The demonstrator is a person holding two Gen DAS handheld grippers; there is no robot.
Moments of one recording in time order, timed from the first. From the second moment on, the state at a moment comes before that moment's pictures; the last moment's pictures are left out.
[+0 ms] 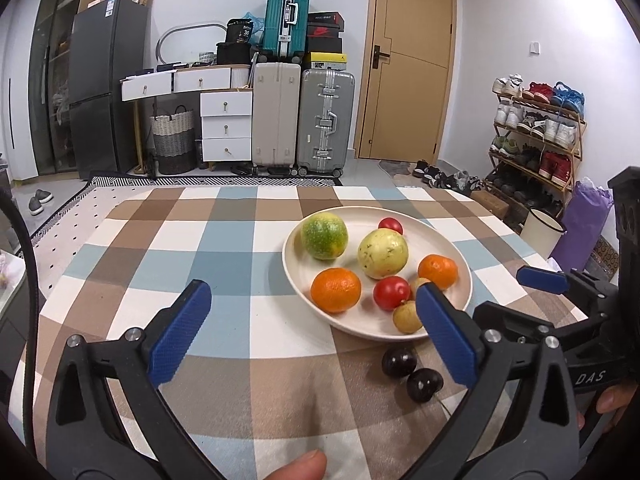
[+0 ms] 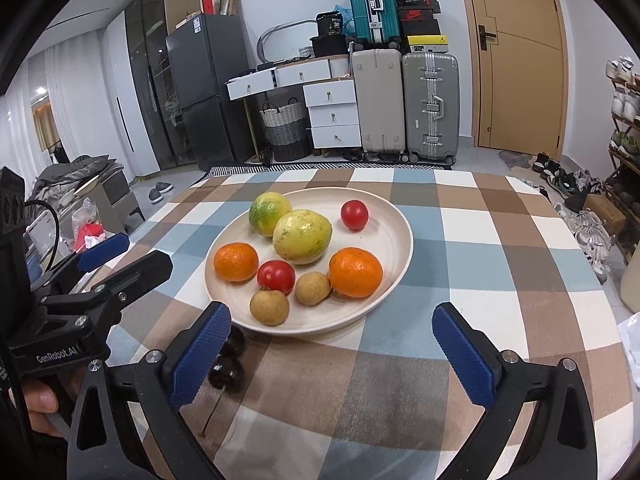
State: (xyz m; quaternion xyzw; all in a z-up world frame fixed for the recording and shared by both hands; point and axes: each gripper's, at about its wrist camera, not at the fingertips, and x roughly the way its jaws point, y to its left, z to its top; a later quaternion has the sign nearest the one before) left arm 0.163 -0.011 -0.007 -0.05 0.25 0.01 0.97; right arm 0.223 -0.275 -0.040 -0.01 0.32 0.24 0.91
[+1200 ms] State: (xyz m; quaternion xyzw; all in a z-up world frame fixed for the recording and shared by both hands) left arm 0.133 -0.004 -0.015 -0.02 0.29 0.02 0.96; right arm 0.206 -0.241 -0.071 -0.08 0.41 0.30 0.86
